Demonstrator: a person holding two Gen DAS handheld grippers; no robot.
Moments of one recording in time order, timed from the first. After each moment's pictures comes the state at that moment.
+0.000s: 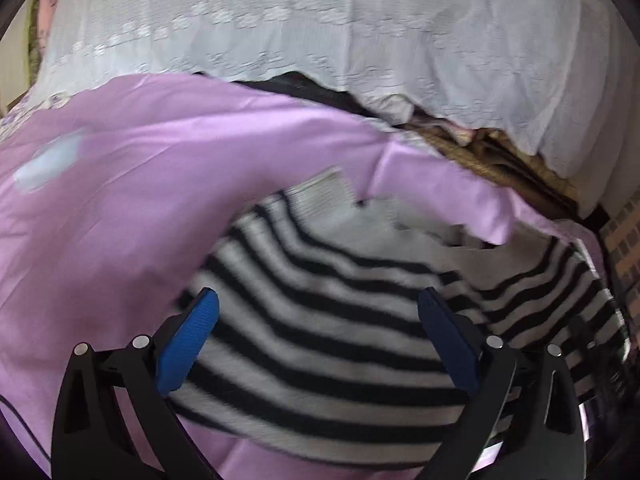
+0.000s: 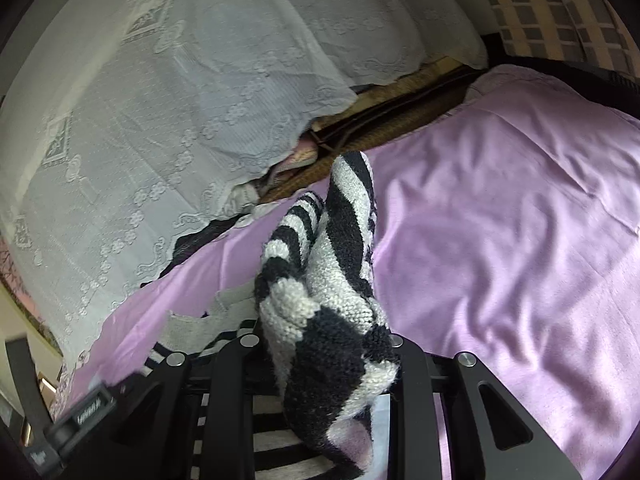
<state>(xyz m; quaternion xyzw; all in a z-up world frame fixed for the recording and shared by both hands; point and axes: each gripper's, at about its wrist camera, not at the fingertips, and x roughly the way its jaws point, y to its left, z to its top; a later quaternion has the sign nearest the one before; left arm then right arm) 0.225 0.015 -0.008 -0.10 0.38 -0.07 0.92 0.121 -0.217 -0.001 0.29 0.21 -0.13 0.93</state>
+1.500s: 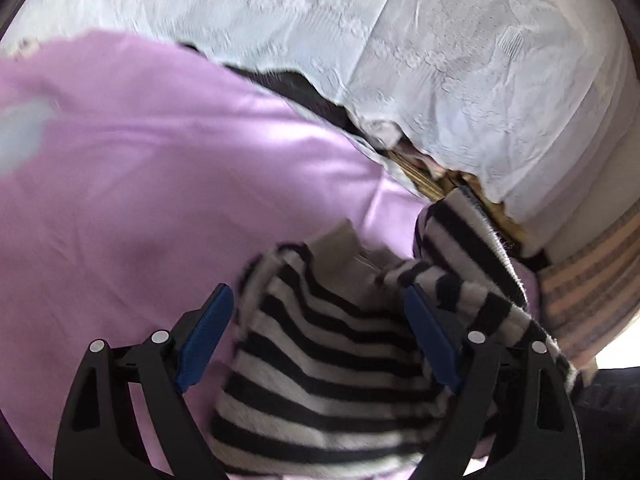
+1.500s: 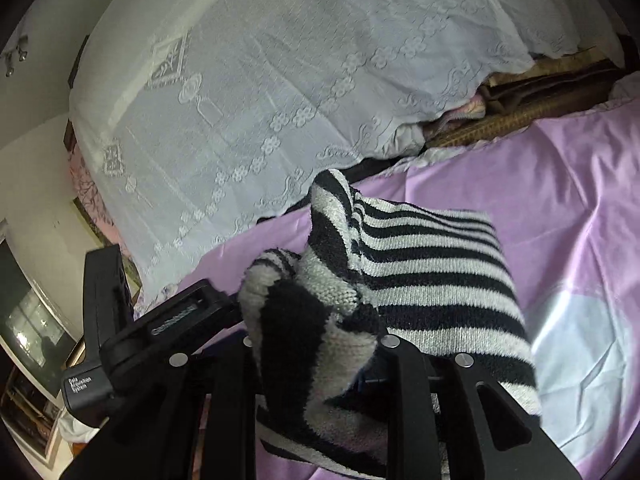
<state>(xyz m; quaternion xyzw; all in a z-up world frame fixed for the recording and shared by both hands) 0.278 0.109 0.010 -0.22 0.41 -0.17 0.87 0.184 -0.075 0.043 0.27 0.24 0.08 0.93</state>
